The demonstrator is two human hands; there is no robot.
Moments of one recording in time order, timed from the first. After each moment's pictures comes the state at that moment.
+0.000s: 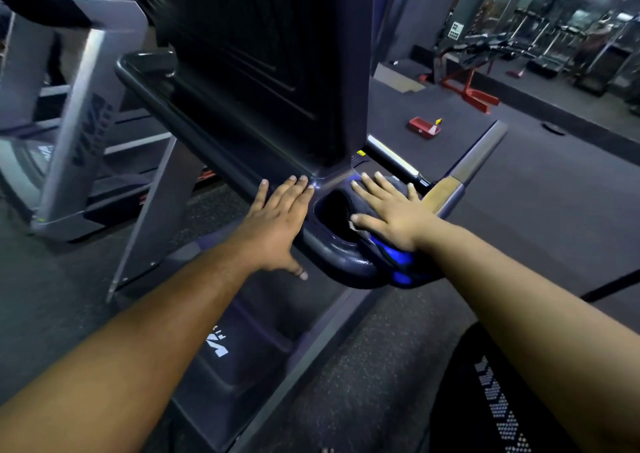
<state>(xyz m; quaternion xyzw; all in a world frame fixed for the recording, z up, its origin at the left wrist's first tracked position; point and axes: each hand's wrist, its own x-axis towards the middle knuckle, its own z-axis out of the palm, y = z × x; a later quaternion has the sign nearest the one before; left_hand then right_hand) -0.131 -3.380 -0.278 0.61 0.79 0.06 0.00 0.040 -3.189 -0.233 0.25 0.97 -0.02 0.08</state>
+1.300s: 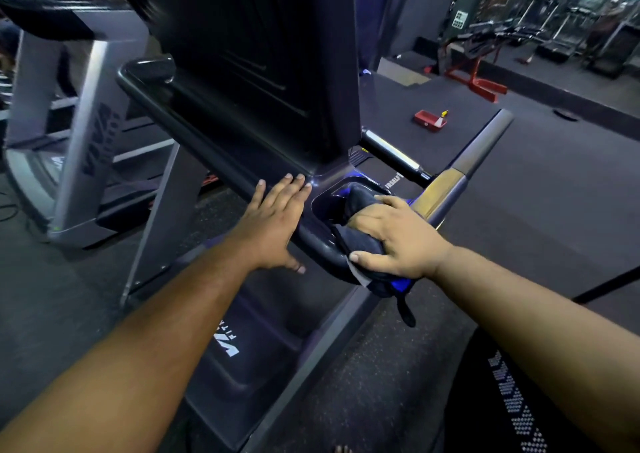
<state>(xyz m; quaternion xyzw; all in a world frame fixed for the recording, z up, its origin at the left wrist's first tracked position) -0.132 -3.381 -0.278 0.60 0.80 0.06 0.00 0.069 -3.213 -0.238 0.05 1.00 0.02 -0.02</state>
